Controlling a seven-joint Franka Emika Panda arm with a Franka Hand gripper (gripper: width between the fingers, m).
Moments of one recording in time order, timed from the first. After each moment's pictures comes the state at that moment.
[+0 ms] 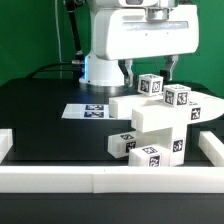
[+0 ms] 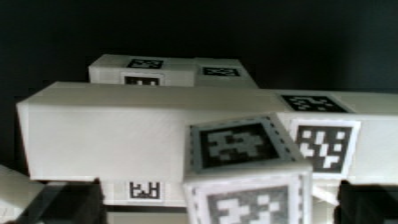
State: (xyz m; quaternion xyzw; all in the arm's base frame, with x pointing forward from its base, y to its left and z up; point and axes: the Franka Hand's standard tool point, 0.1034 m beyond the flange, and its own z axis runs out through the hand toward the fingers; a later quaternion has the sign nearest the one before) arm 0.517 0.041 0.122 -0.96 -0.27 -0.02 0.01
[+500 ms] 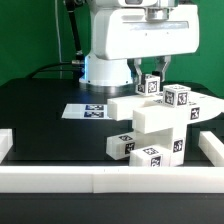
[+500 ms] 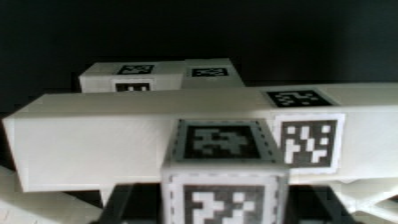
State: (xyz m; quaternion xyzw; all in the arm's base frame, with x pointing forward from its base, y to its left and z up) arm 0.517 0.041 0.122 -0.97 -0.25 -0.02 0.01
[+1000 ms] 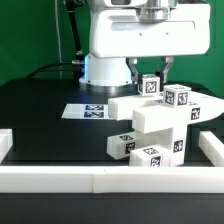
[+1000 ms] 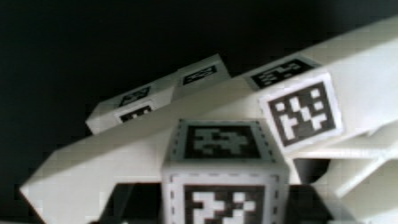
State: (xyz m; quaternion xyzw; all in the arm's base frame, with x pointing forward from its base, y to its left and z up) arm 0.517 0.041 0.122 -1.00 -0.04 -0.02 0.02
